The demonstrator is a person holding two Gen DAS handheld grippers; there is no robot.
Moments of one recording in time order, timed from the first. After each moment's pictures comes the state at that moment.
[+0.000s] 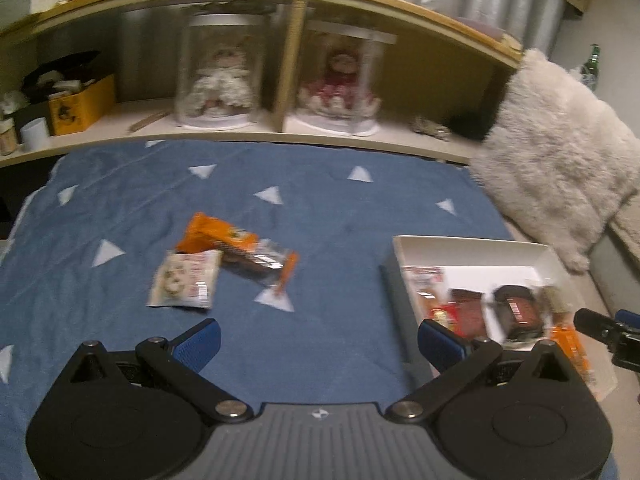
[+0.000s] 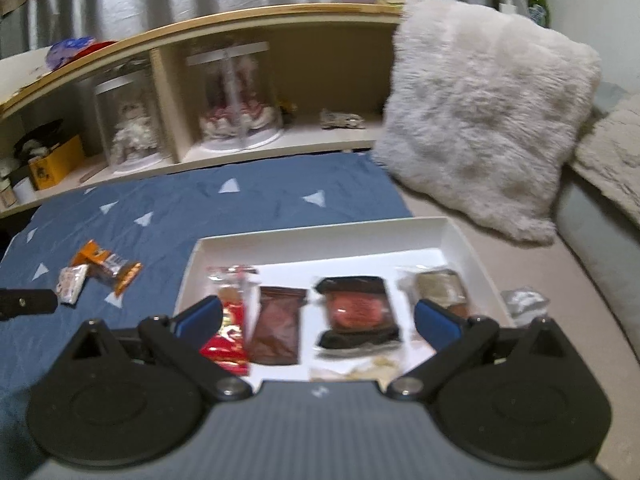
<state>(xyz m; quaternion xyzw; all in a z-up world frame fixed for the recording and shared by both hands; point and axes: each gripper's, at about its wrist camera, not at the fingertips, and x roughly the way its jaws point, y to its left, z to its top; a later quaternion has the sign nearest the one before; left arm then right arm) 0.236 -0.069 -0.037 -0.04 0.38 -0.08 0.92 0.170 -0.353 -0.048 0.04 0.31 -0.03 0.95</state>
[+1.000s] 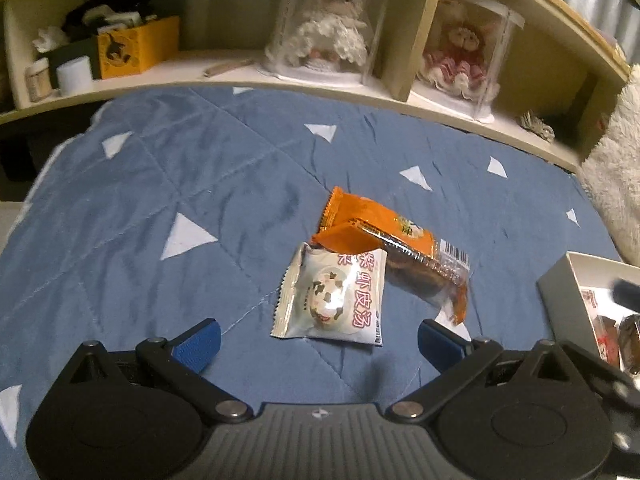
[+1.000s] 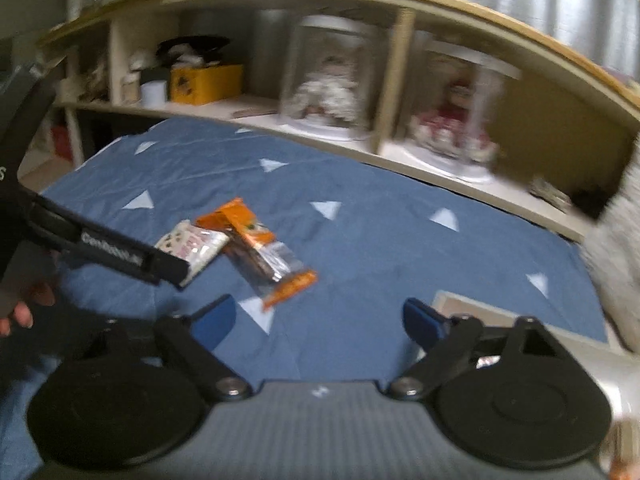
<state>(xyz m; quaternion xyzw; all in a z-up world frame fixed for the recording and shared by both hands) 0.327 0.031 -0.110 -0.06 0.42 -0.03 0.91 0.271 -0.167 -0.084 -0.14 0.29 0.17 0.93</state>
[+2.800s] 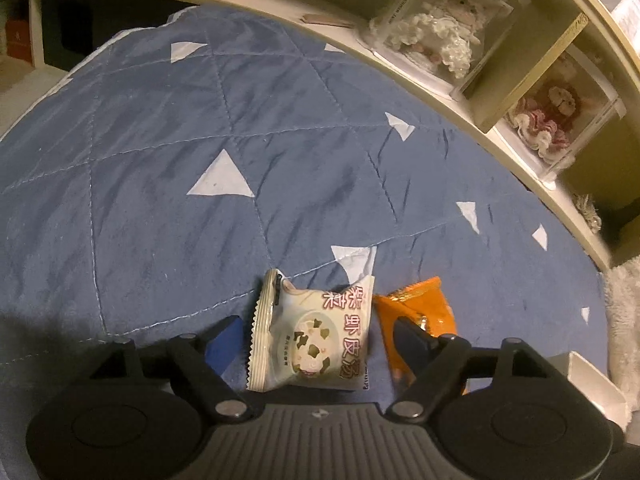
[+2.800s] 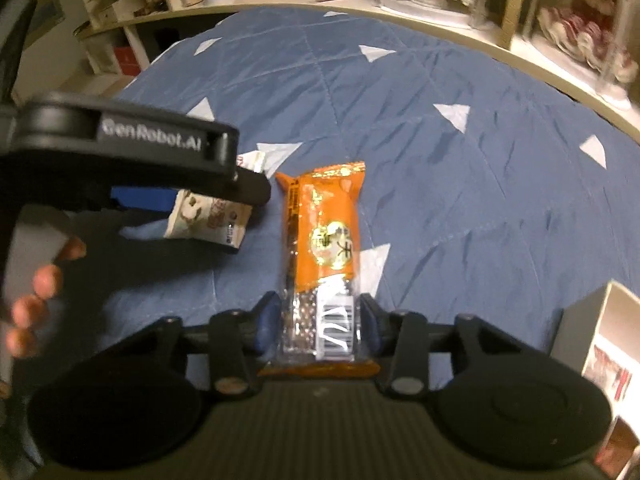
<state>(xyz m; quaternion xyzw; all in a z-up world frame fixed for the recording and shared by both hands) 0.341 0.048 -0.120 -0.24 0.45 0.07 0.86 0.333 -0.124 -0.117 -0.11 0.47 0.28 0.83</state>
